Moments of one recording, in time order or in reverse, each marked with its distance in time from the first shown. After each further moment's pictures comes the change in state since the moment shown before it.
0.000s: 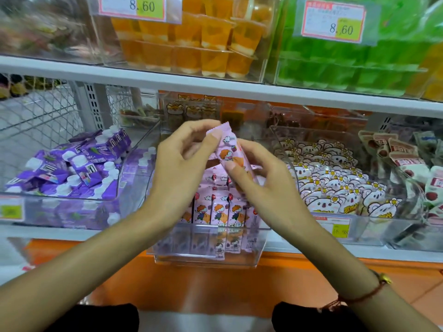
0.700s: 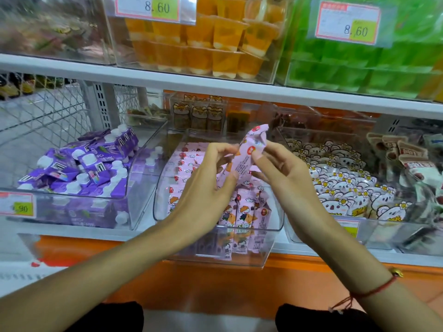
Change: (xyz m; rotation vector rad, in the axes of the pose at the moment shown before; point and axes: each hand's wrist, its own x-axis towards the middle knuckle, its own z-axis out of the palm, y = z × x) left_hand -0.011 -0.037 -0.001 0.320 -0.271 0.058; right_hand 0.008 0.008 -0.004 0.313 0.118 0.173
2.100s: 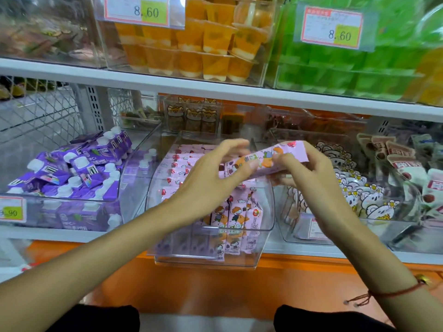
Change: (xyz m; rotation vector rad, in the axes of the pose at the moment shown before) left_hand 0.022 0.013 0.003 0.046 -0.102 -0.005; right_hand -0.004 -0.016 -0.037 -0.069 0.086 -0.018
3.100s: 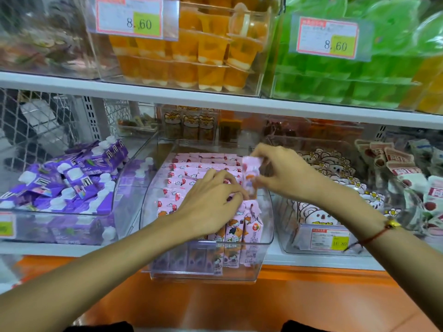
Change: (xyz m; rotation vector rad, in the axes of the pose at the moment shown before) left_hand 0.013 -0.032 0.015 0.589 -0.235 -0.034; right_hand 0.062 0.013 -0.001 -1.013 -0.388 -0.252
